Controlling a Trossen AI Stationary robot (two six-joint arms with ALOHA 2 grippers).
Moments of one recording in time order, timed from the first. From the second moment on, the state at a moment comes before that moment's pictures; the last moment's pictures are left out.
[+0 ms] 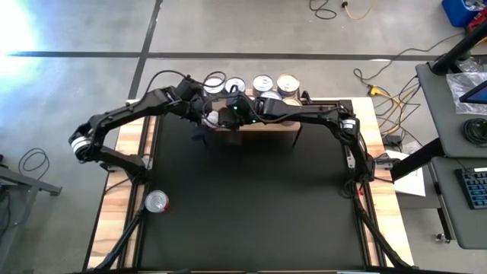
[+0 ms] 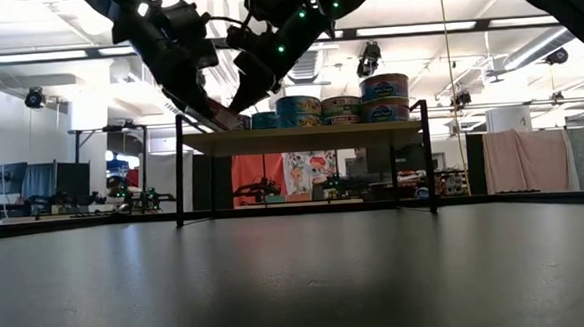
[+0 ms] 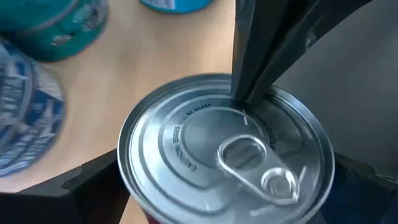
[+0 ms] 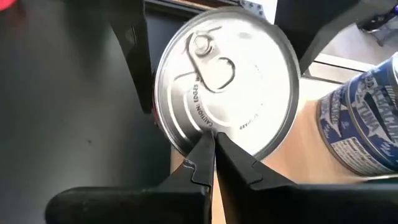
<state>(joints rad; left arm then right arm) 0.67 1.37 1.13 -0.70 0.26 0.42 -0.29 2.26 1.91 -0.51 -0.02 -0.39</state>
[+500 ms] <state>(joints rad) 0.67 1.36 1.12 -0.70 0.25 0.38 -0.29 2.22 1.99 -0.48 -0.02 -0.40</state>
